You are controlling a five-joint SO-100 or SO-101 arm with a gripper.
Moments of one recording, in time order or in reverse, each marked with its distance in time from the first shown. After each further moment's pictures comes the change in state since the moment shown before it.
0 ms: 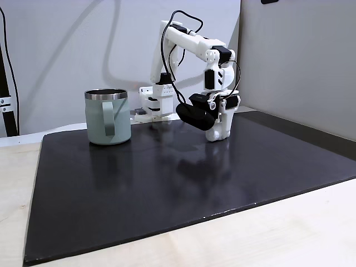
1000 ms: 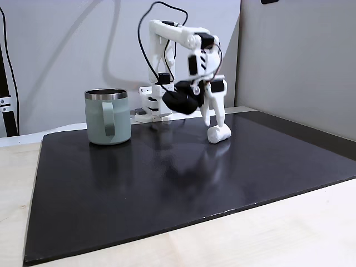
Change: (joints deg) arm 4.7 15.8 11.2 -1.1 0.1
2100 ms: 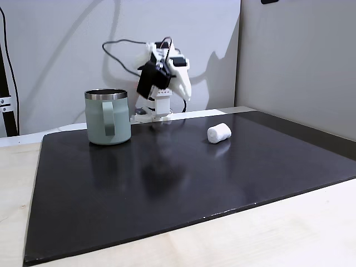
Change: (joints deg) arm 10.6 85.4 52.4 -12.1 -6.9
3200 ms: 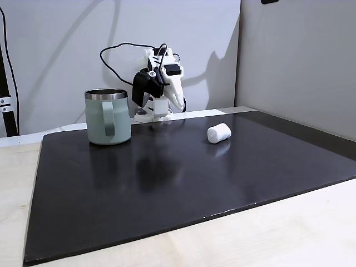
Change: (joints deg) arm 6.0 6.9 10.6 -2.8 3.2
